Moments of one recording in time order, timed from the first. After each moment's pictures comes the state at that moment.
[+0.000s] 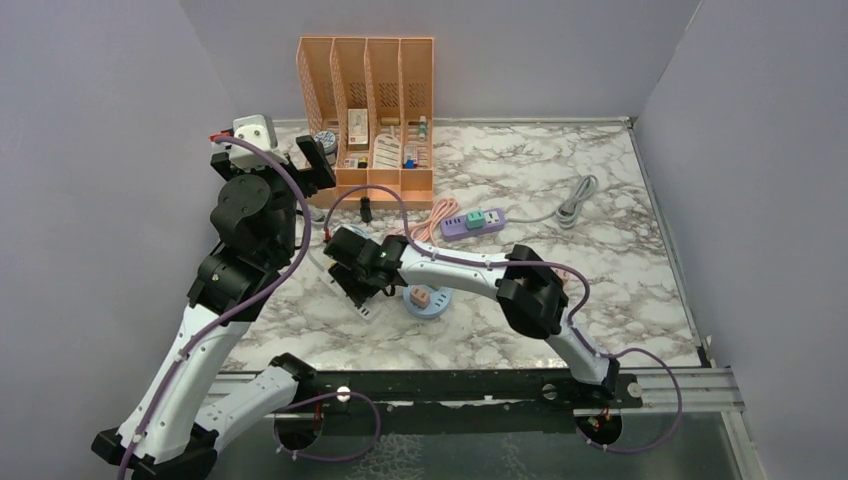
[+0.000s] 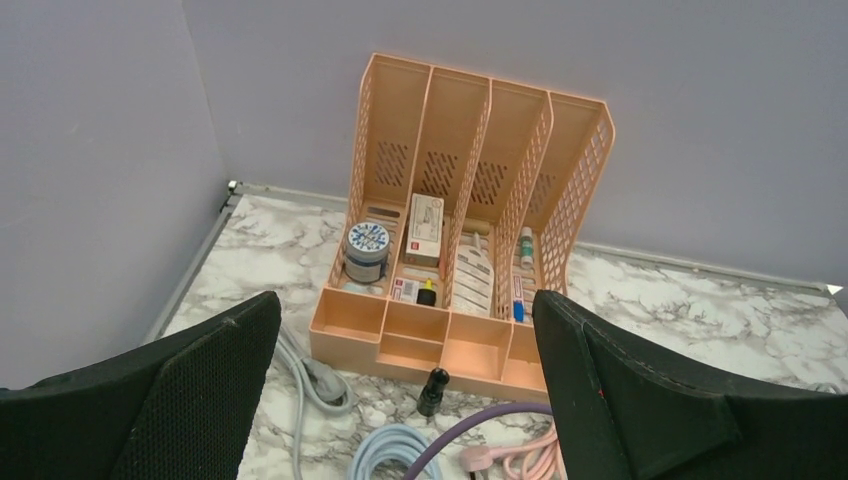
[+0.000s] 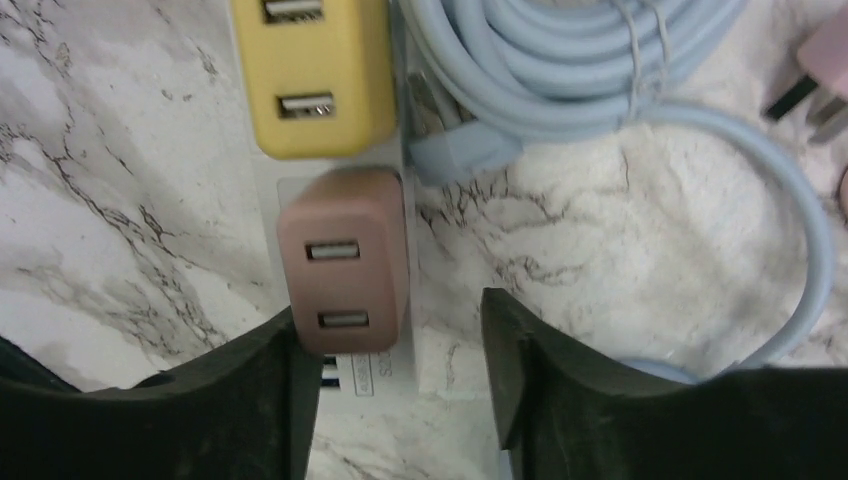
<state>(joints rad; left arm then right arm) -0.51 0.86 1.24 -0.31 -0.60 -0.15 1.18 2.29 1.94 -0.66 0.18 0.31</state>
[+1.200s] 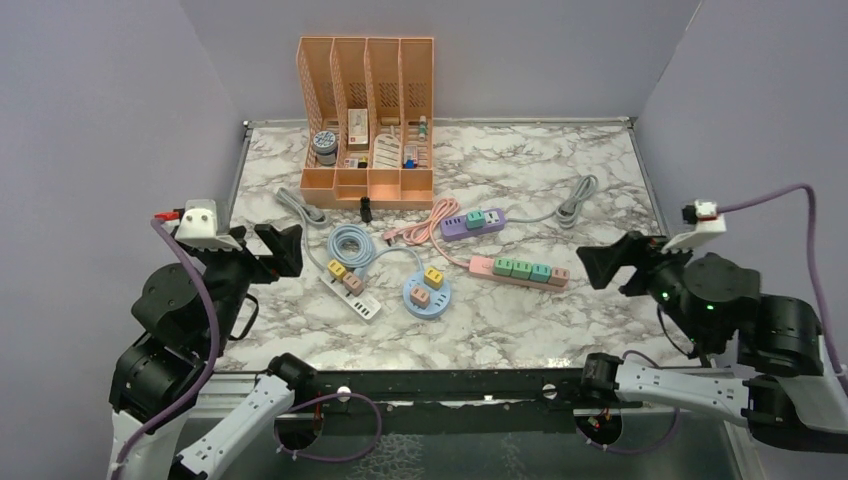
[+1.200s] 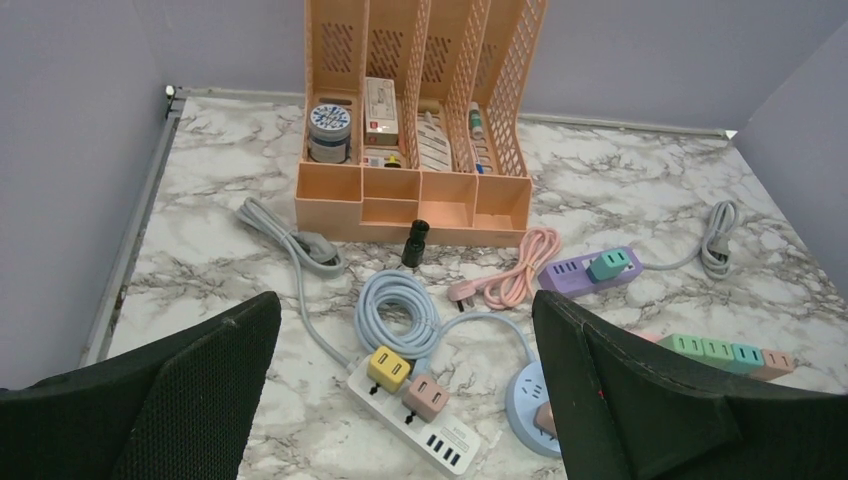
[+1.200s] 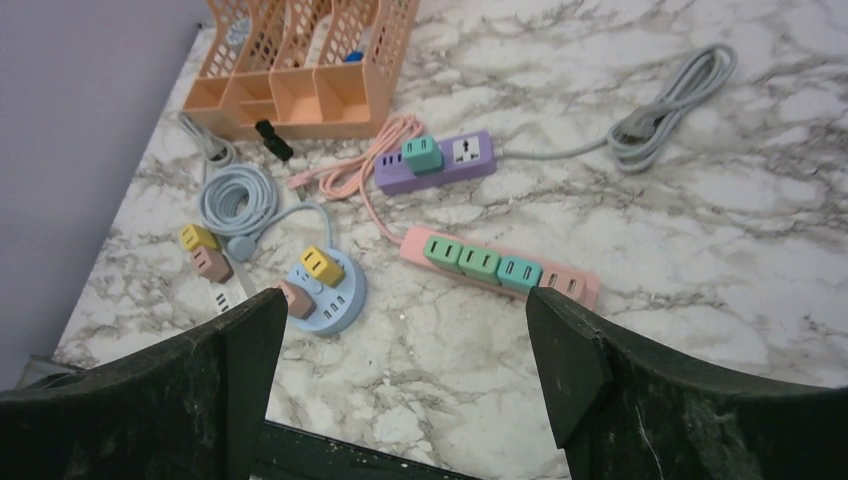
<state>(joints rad) -0.51 0.52 1.25 -0.85 -0.38 -0.25 1.17 0.63 1.32 -1.16 0.82 0.68</state>
